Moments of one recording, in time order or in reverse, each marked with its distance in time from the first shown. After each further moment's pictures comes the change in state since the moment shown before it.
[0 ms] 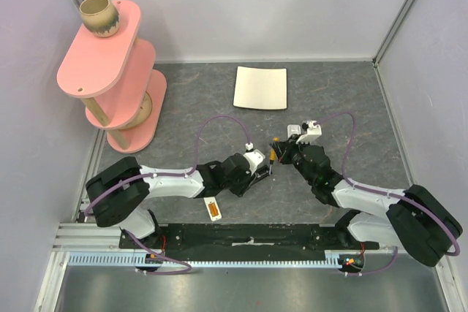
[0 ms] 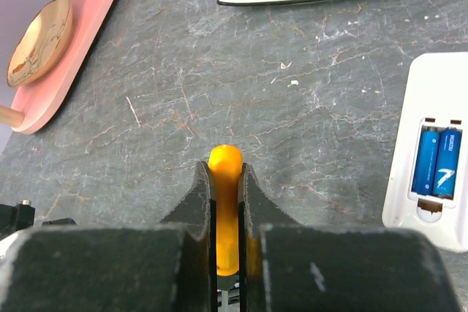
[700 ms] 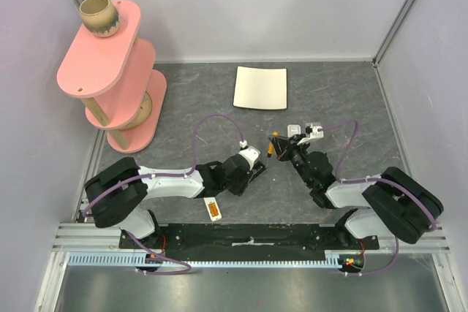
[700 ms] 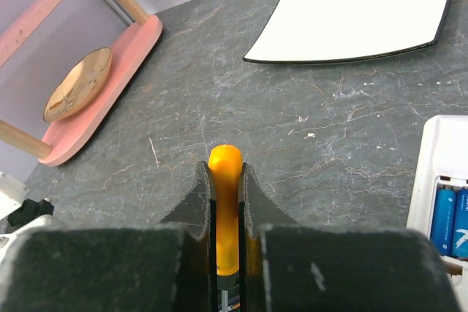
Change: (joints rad) left arm -0.007 0.000 0.017 -0.054 -0.080 -0.126; right arm 0.000 0.167 -0.087 0.471 0.016 -0.069
